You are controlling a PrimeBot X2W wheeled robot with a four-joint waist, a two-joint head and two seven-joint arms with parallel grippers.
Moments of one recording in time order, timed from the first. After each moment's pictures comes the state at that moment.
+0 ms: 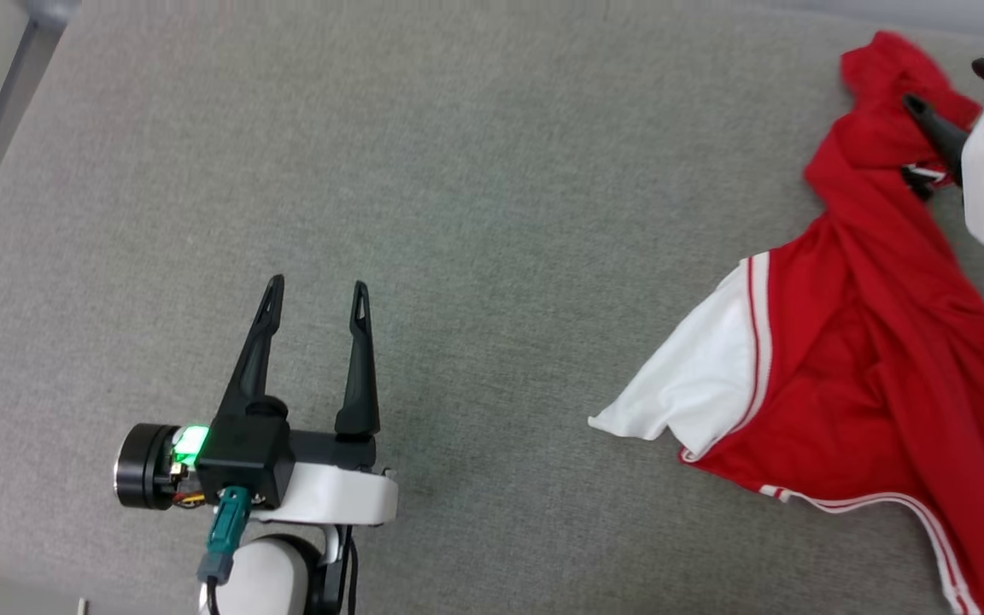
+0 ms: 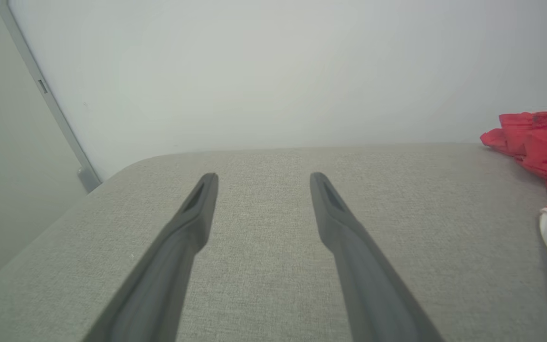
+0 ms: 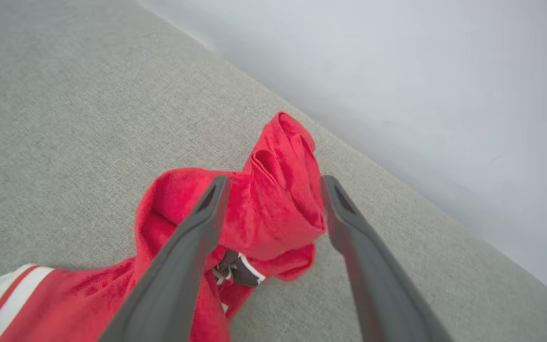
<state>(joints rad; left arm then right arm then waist) -0.16 0.06 -0.19 -0.06 -0.04 0.13 -0.26 -1.12 -0.64 0.82 0.72 0.70 0.13 0.28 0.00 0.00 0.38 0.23</state>
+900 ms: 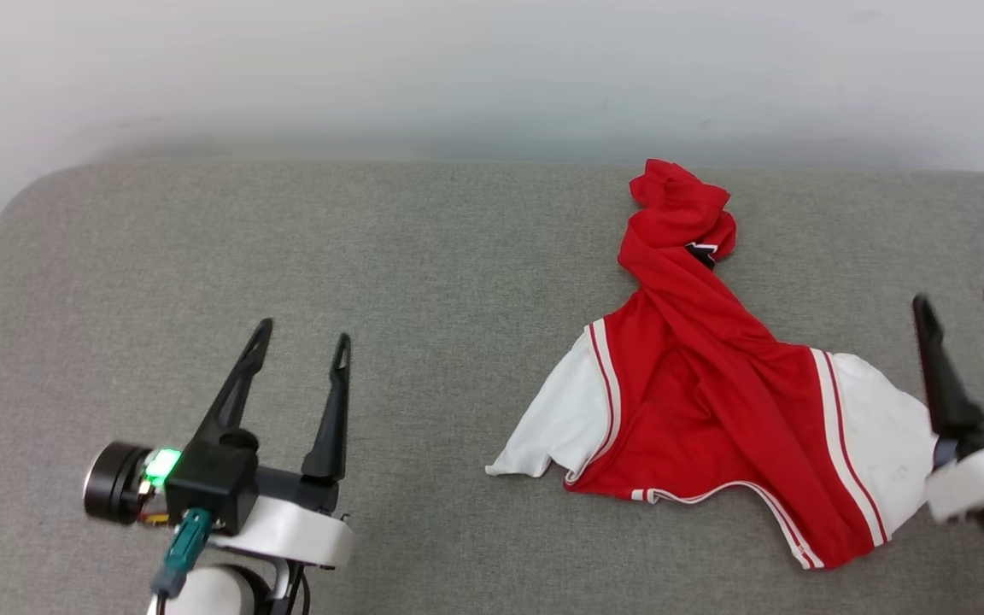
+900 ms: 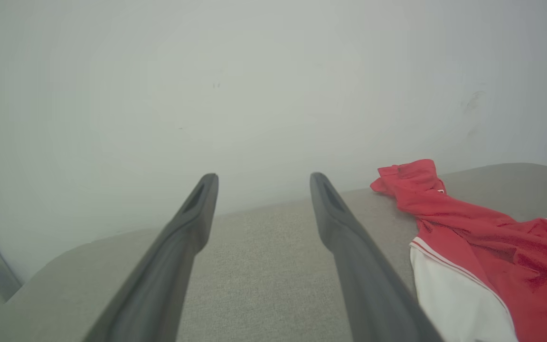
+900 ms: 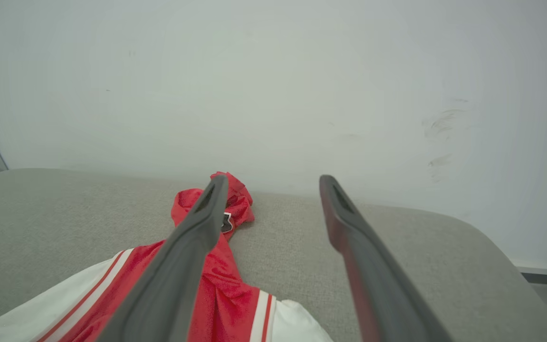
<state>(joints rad) -0.07 0.15 -0.14 -0.04 -0.06 -0.02 -0.26 -0.21 -0.40 0.03 0.15 0.40 0.13 -0.18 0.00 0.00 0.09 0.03</state>
